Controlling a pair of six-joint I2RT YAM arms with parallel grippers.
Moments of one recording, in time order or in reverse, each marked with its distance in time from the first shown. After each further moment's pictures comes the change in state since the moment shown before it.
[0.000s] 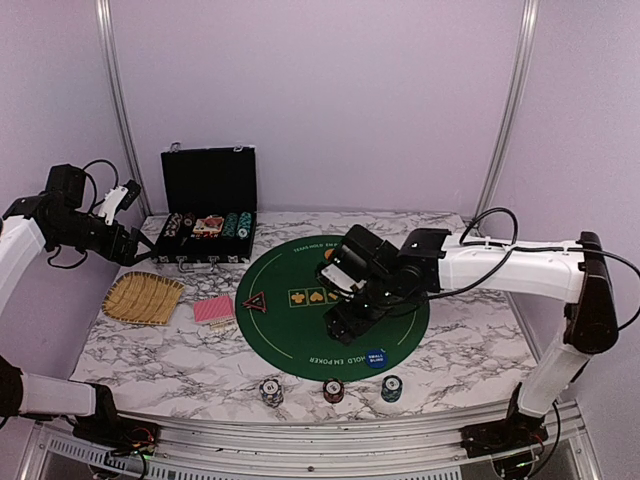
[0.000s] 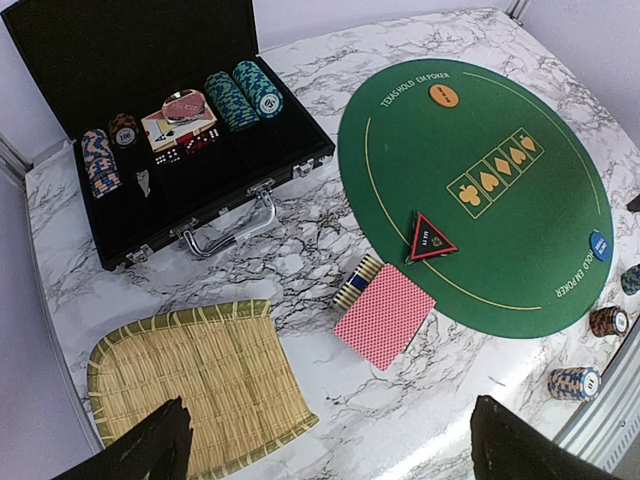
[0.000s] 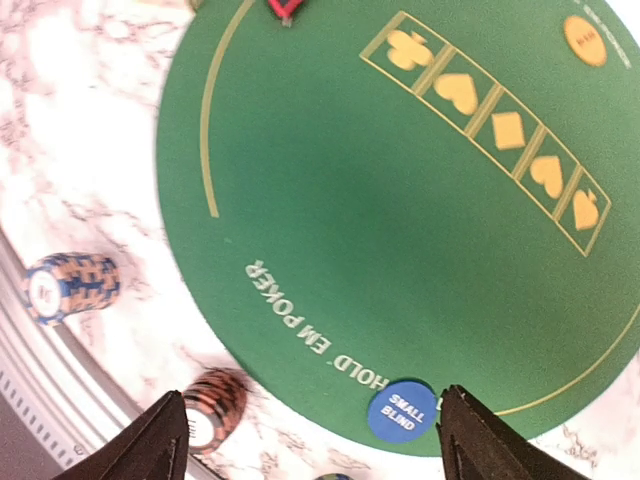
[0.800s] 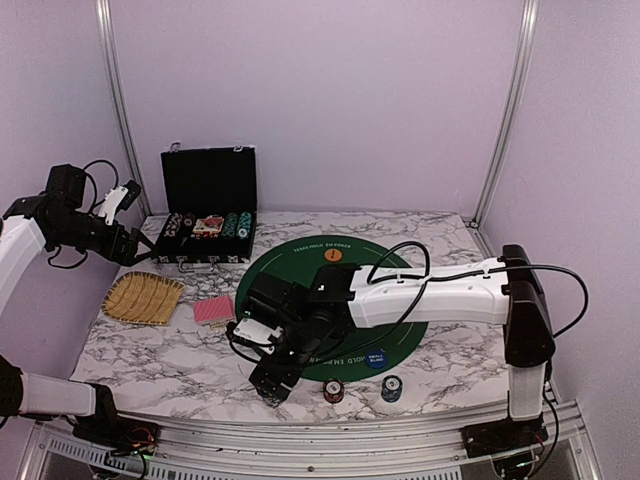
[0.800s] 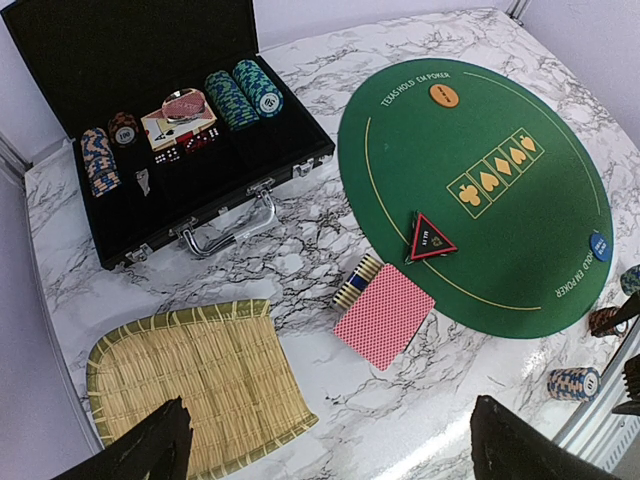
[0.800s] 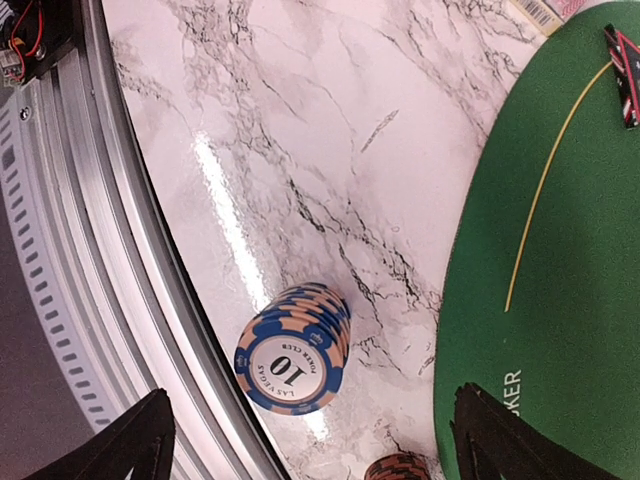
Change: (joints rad) left arm 0.000 0.002 0.000 0.000 0.000 -0.002; right arm 0.252 0.369 0.373 -0.047 -0.186 -0.135
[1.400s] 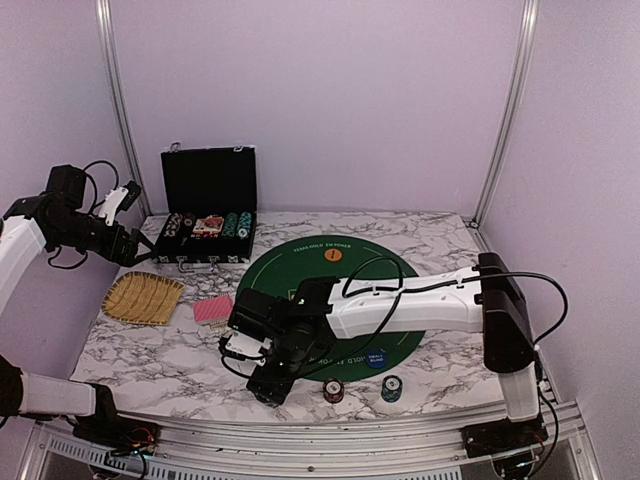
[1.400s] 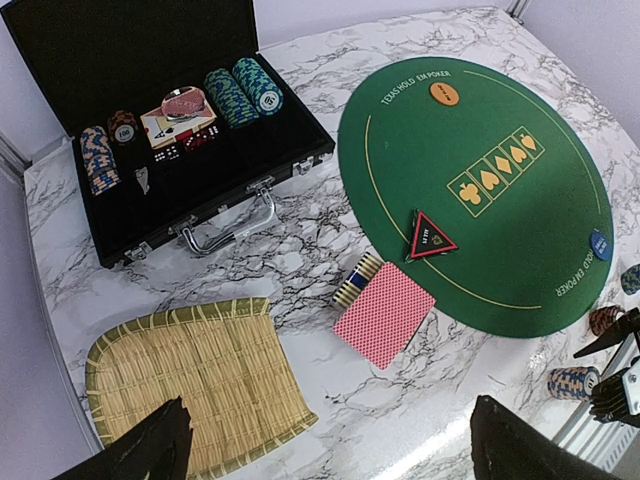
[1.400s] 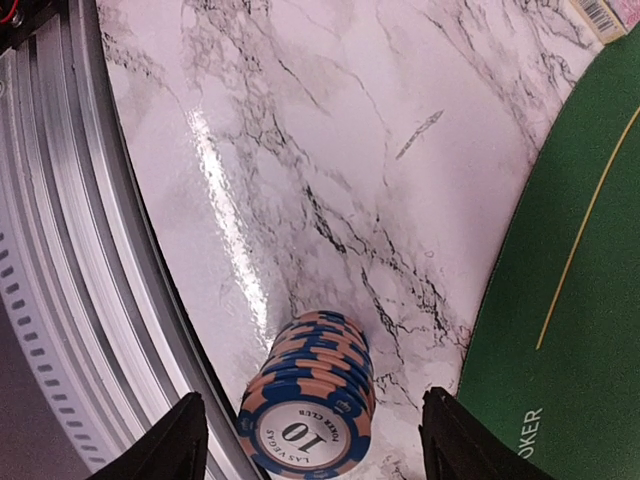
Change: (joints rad) left arm 0.000 0.000 -0.003 0.000 -0.001 0.001; right arm 0.019 0.101 0.060 -0.011 0.002 -0.043
